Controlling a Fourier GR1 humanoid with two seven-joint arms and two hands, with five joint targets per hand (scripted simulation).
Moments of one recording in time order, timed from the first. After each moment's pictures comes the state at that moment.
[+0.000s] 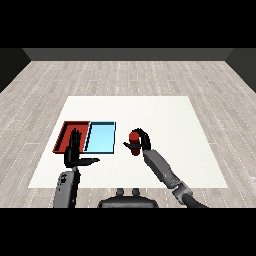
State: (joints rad) left arm 0.03 0.06 0.08 -1.62 0.08 -0.05 -0.38; right arm -0.58 0.00 0.40 -0.73 -0.48 -0.39 -0.55
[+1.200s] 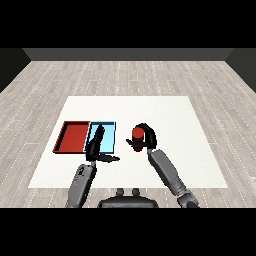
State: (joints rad) left arm -0.10 0.00 -0.18 -1.57 0.03 0.06 -0.23; right arm -0.44 -0.04 0.33 -1.19 -0.30 -0.38 -0.38
